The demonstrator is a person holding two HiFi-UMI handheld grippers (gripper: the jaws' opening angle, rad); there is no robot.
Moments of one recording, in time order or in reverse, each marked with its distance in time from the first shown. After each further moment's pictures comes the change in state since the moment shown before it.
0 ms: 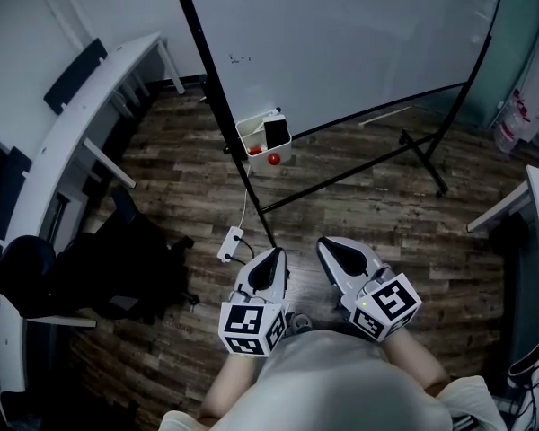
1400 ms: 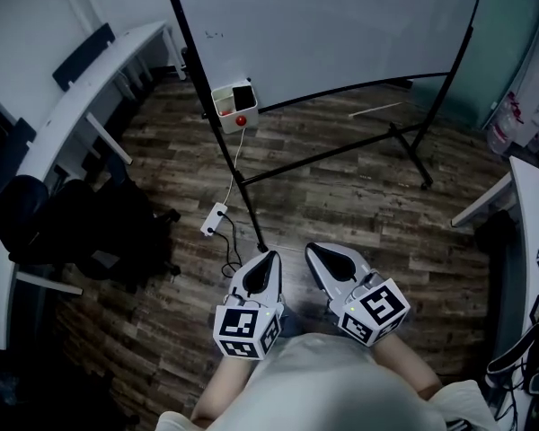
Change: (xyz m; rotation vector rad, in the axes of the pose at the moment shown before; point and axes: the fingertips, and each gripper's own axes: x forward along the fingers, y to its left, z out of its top) left arm -0.069 -0.146 -0.059 -0.021 -0.007 0.059; right arm -0.159 0.033 -0.025 0.022 0.031 0.070
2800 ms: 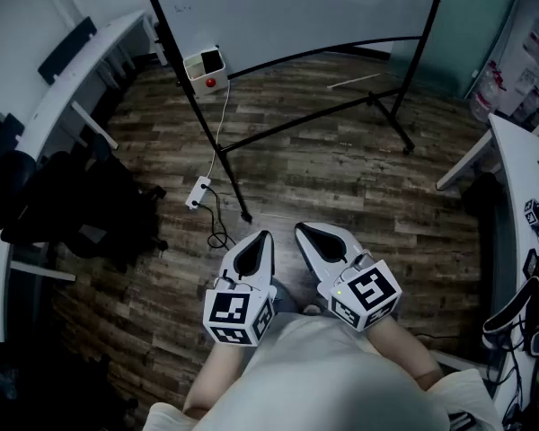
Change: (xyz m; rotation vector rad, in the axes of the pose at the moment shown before) left arm -0.063 -0.090 -0.041 0.025 0.004 -0.032; right arm -0.104 0.041 -0.030 -0.052 0.029 -0.058
